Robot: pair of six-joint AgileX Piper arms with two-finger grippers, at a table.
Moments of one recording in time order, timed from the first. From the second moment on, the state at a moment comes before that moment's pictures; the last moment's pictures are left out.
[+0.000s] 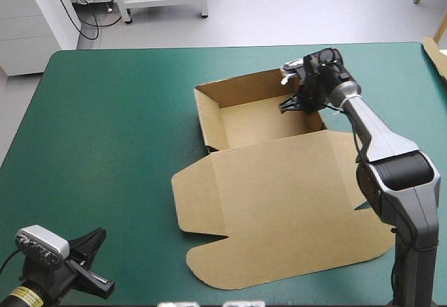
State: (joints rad) left arm -0.34 0.14 -0.45 -0.13 0.83 0.15; right arm 0.25 2.12 -1.97 -0.15 1.17 -0.03
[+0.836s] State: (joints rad) left arm -0.34 0.14 -0.45 -0.13 0.83 0.15; right arm -0.60 2.12 -1.97 0.05 1.19 -0.17
